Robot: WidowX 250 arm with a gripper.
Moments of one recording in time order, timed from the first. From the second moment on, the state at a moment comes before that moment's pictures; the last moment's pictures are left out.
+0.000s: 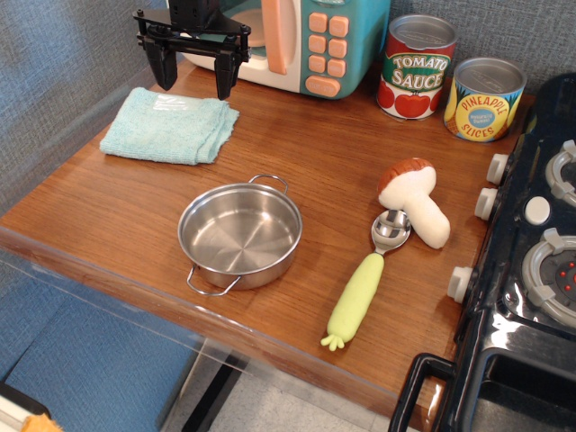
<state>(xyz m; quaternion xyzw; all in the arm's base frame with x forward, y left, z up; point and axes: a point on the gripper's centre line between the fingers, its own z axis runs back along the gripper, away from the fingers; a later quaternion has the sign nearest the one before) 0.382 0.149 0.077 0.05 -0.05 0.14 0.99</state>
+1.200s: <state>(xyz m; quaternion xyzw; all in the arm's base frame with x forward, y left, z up) 0.260 -0.014 0.099 0.03 -0.12 -0.12 0.99</state>
